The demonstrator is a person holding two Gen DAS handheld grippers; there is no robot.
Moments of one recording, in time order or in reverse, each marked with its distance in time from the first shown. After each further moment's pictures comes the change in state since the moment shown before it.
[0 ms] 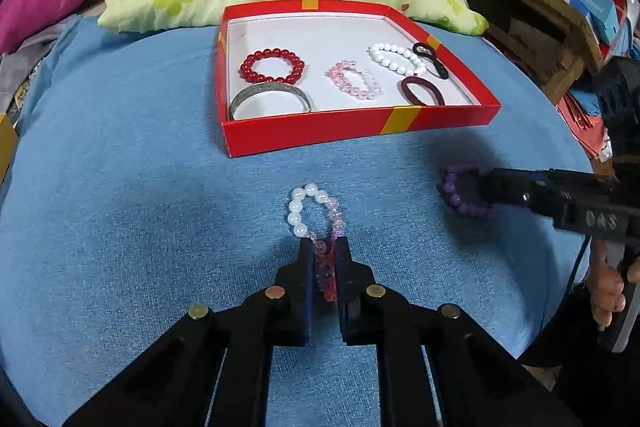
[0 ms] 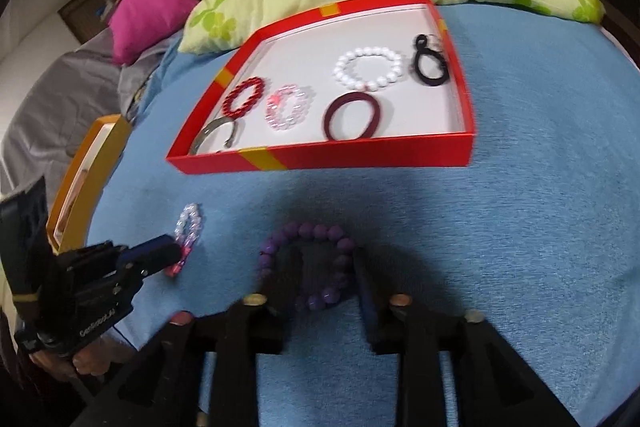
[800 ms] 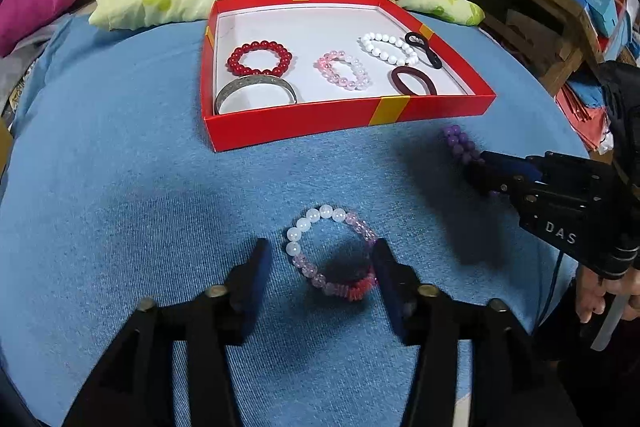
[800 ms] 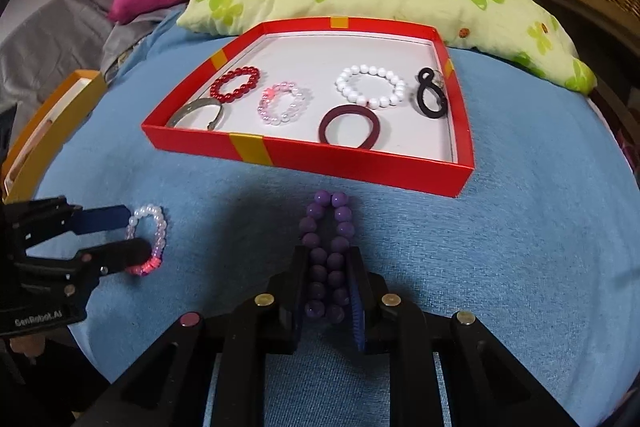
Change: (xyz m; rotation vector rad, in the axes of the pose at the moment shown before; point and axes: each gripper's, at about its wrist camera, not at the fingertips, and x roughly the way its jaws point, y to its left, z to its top) left arm 0.001 -0.010 0.001 0.013 0.034 -0.011; right arm 0.006 0.013 -0.005 -0.172 -0.064 -0.211
